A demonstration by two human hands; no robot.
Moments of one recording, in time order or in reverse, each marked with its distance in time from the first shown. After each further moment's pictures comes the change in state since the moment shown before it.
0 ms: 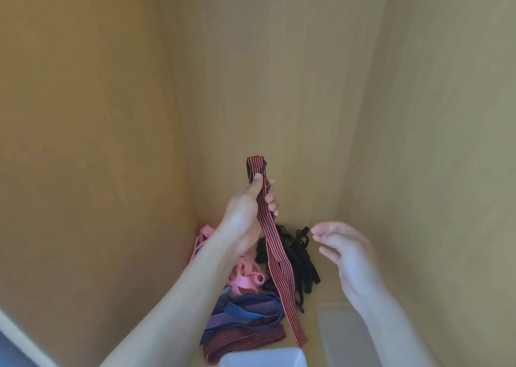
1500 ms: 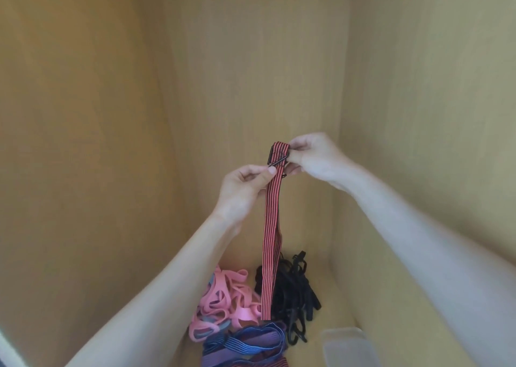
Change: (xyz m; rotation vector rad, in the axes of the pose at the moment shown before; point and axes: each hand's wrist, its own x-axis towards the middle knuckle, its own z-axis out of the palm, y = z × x) left_hand 0.005 0.068 0.047 0.475 -0.047 0.352; right_hand 0.099 -0.164 0.042 -0.517 -0.267 -0.409
